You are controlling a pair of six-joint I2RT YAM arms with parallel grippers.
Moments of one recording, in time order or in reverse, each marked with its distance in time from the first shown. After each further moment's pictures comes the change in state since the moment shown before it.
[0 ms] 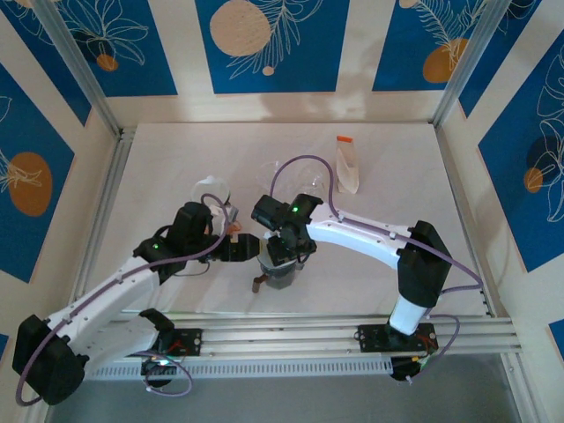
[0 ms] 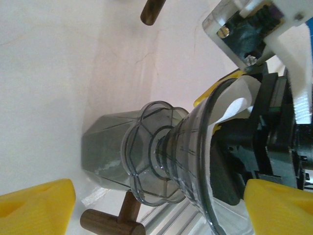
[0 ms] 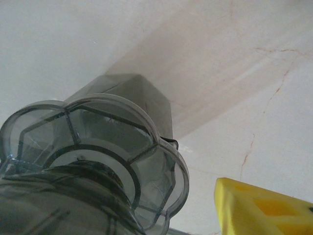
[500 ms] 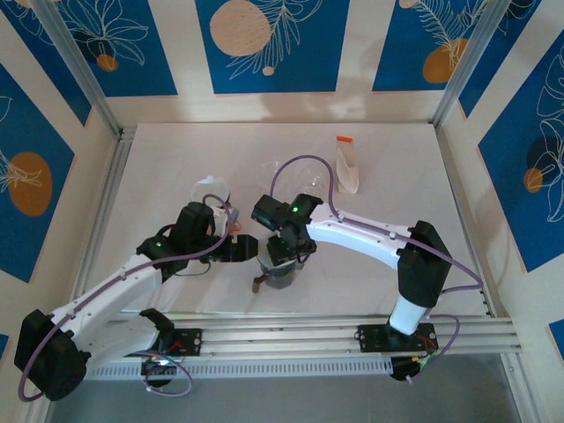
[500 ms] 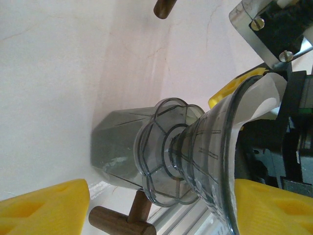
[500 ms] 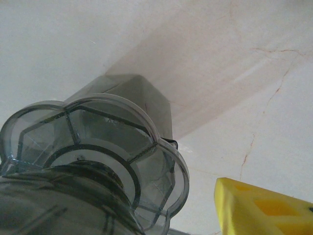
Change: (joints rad) left arm -0.002 0.025 0.000 -0.016 -0.018 0.005; right arm 0.000 0.000 0.000 0.000 0.001 0.000
